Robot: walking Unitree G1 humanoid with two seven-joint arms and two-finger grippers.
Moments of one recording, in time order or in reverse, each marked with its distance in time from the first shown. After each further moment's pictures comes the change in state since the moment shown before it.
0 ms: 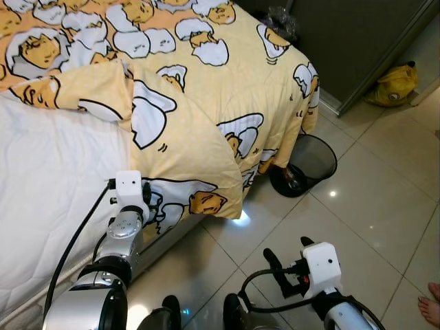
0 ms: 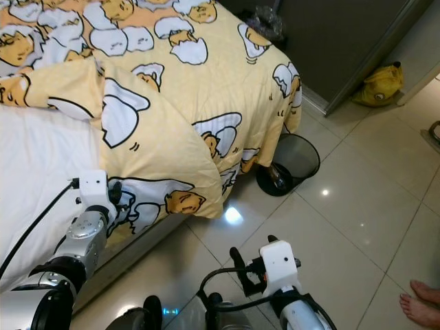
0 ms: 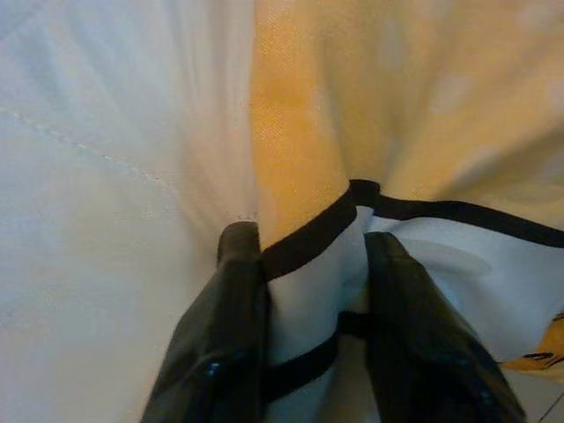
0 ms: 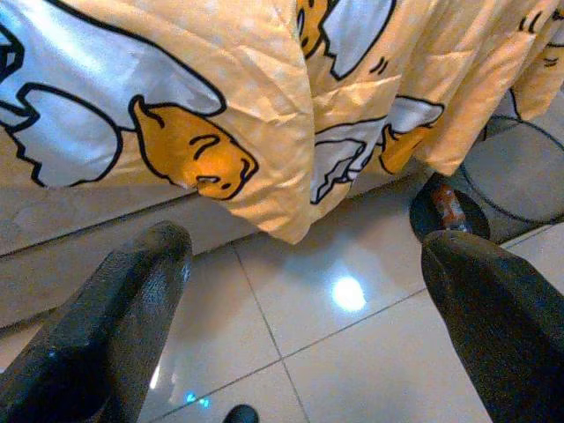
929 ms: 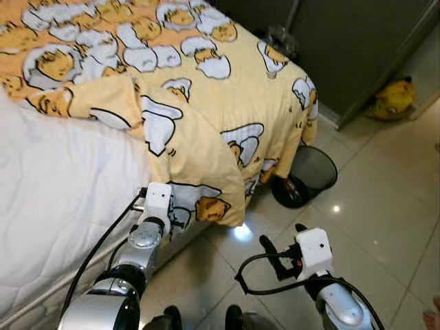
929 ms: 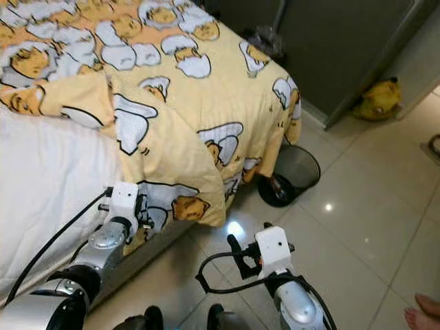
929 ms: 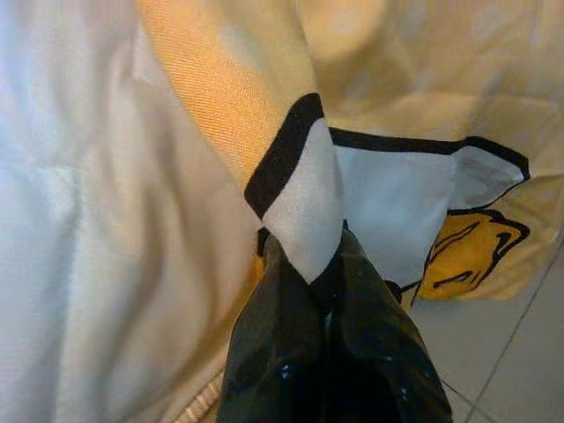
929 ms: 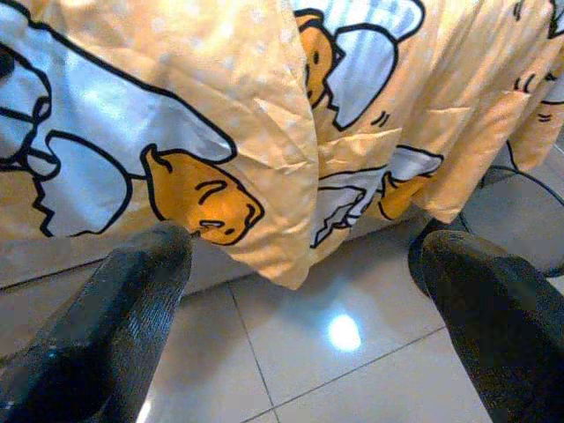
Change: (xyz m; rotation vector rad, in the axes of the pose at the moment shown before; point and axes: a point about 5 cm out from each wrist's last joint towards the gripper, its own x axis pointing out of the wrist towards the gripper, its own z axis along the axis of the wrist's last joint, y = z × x) left arm -0.009 -0.035 -0.019 0.164 0.045 -0.172; right arm 0.028 -0.004 0.002 -0.014 -0.028 0.014
